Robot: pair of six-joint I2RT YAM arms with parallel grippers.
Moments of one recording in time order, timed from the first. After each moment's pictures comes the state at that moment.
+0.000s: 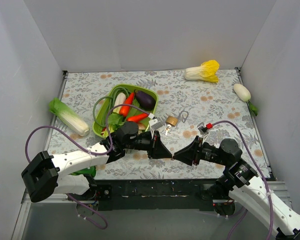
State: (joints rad) left arm -0.96 1.22 0.66 0.36 0.64 -0.58; right arm 0.68 0.35 0.32 -0.06 -0.60 0.70
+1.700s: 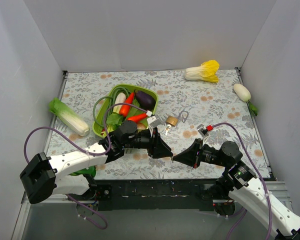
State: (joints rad) left arm -0.96 1.19 0.67 0.34 0.58 -0.57; right arm 0.68 0.32 0.26 0.01 -0.67 0.75
